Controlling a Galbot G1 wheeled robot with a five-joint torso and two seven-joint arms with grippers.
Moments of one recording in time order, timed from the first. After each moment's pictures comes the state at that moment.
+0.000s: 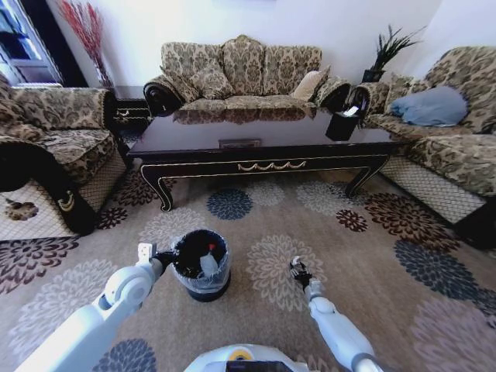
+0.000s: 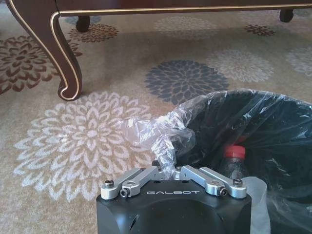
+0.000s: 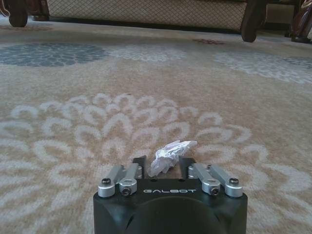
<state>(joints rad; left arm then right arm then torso) 1.25 -0.77 -0.35 -2.12 -1.03 0.65 -0.49 -0.87 1.26 0.24 0.67 0.35 0.38 -0.07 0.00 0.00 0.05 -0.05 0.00</state>
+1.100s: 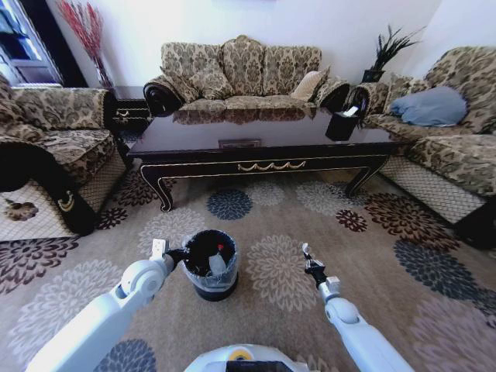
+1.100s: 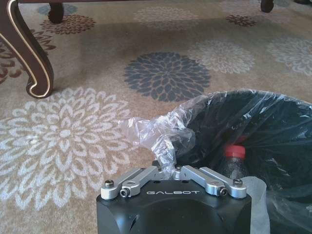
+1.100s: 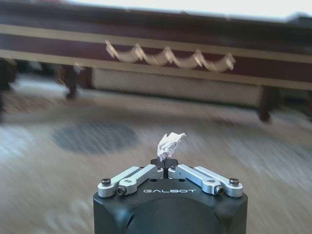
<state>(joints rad) 1.11 -0.80 -0.18 -2.04 -1.04 0.66 -0.50 -1.31 1.01 0.33 1.54 0.39 0.26 0.01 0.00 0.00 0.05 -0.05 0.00</state>
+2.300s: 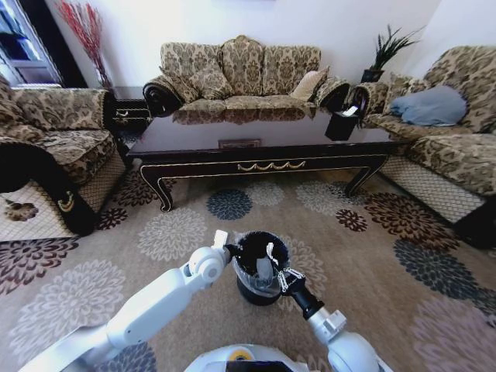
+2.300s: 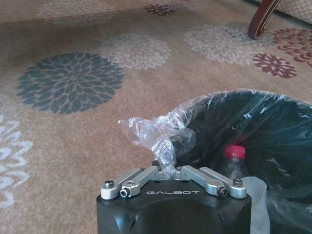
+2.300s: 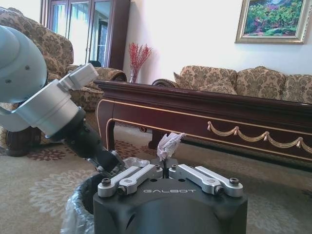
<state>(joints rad) 0.67 -1.02 0.35 -1.91 -1.13 0.70 -0.66 -1.68 0.96 0.32 2.11 0.20 0.27 -0.01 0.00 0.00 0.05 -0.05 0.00</state>
